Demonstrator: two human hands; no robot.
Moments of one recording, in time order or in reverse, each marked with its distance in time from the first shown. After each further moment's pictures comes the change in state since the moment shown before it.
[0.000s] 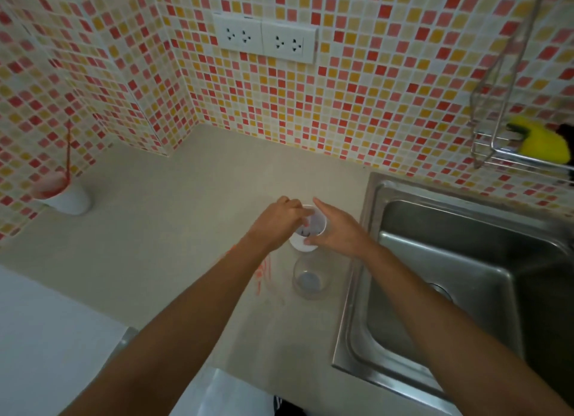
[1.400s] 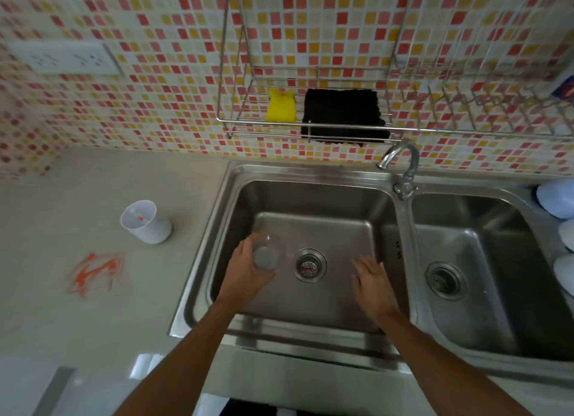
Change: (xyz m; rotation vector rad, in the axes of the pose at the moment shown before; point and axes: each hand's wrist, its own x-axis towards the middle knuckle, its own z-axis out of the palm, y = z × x) left_hand 0.027 0.315 0.136 -0.570 0.069 -0.360; right_hand -0.304 0.352 -0.106 -0.372 0.405 0.297
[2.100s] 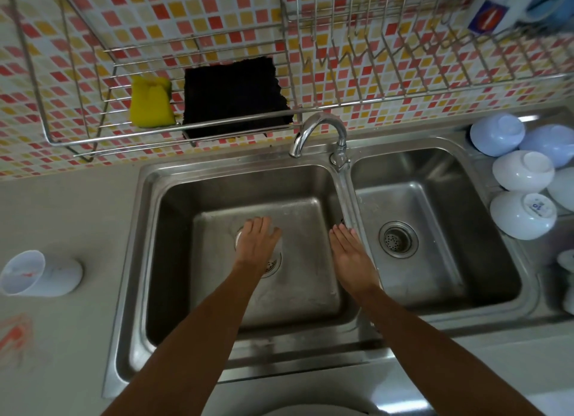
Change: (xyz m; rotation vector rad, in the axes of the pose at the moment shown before) left_hand 0.099 0.079 0.128 1.271 -0.358 0.456; right_hand 0.018 0.073 -0.001 -0.327 -0.034 -0.034
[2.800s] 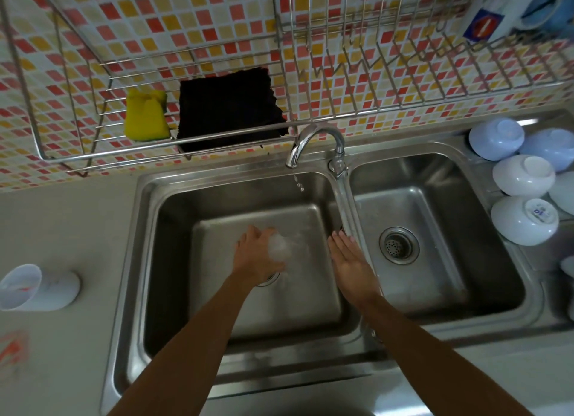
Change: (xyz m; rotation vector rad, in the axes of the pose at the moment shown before) left_hand -0.001 -0.005 -0.009 -0.852 -0.129 -0.268; right_hand -0.001 0.004 0.002 0.064 0.144 -0.022
